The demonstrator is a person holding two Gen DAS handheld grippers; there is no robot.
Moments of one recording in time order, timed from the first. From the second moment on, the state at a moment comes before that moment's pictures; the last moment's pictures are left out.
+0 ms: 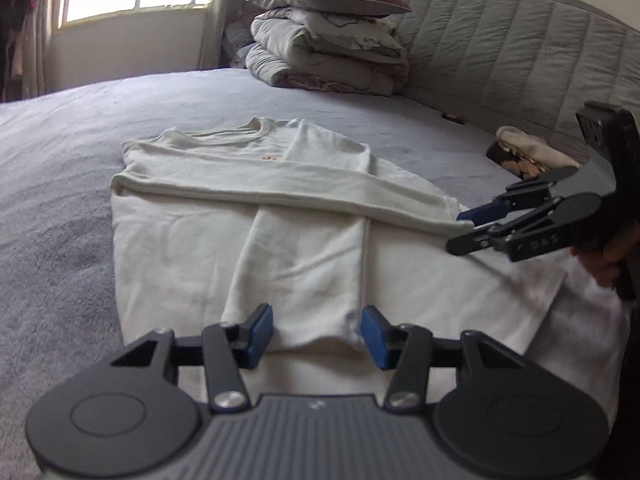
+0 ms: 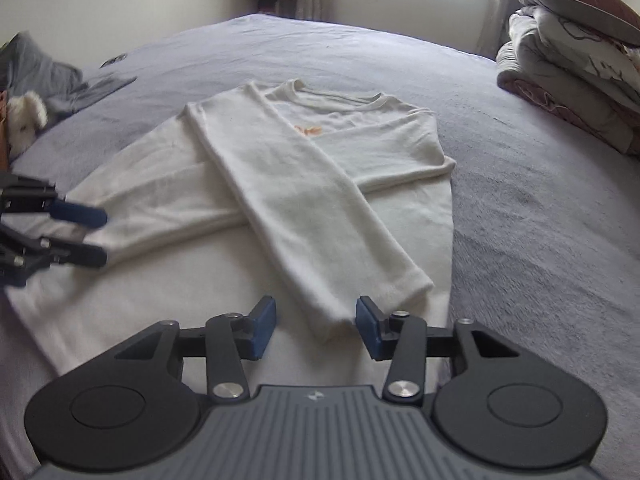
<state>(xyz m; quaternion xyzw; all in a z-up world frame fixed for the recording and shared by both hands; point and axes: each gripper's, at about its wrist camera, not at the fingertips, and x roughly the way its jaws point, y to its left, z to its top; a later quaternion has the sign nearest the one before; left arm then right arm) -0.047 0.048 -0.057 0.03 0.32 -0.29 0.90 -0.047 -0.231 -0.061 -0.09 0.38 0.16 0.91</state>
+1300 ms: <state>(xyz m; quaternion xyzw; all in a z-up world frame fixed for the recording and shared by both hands) -0.078 0.158 -0.035 -0.25 0.50 -0.17 0.81 -0.120 -0.307 -0.040 0.12 0.48 0.07 0.86</state>
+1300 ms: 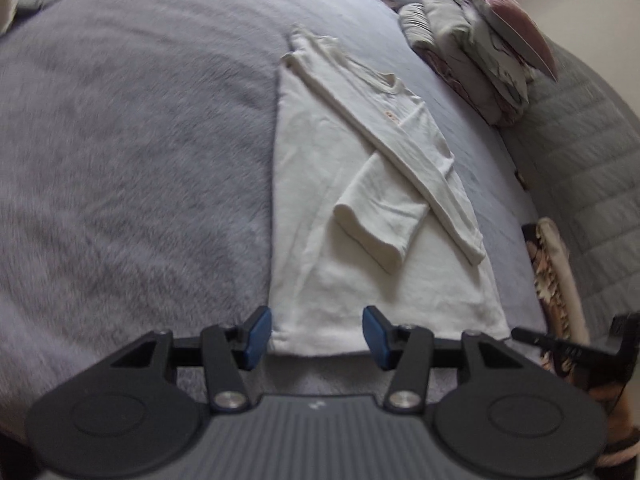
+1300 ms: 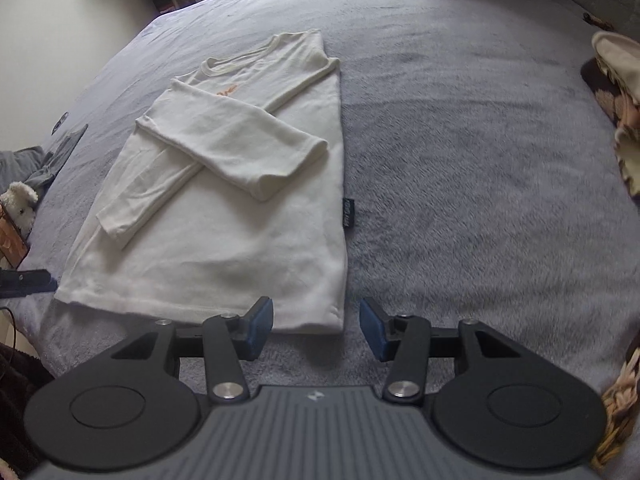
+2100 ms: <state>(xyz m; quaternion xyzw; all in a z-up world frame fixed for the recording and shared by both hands) -0.090 0.150 -0.067 -0.27 0.46 -0.22 0.82 -0.111 -0.296 -0.063 0.17 0.47 0.05 0.87</state>
